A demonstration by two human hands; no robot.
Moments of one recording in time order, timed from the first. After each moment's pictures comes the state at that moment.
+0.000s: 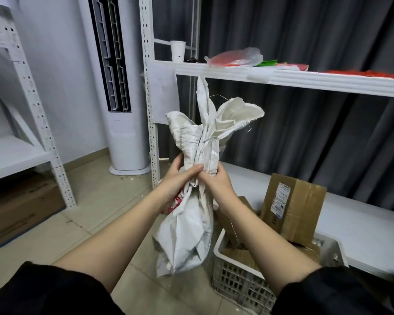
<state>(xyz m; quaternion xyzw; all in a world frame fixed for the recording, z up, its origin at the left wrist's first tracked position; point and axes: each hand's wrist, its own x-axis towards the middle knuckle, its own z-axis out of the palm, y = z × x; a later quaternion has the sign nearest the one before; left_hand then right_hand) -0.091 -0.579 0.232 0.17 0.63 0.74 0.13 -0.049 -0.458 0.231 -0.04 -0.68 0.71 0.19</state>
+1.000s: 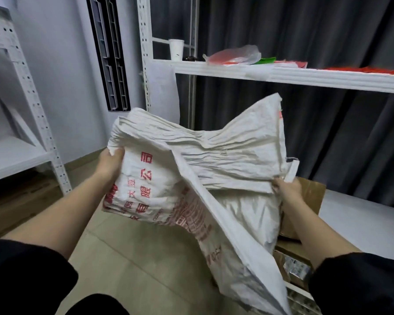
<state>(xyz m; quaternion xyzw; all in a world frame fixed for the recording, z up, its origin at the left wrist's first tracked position) -0.140 -0.689 0.257 -0.02 0.78 0.61 -0.13 -0.026 -0.295 0.202 -0.32 -0.64 0.63 0.29</state>
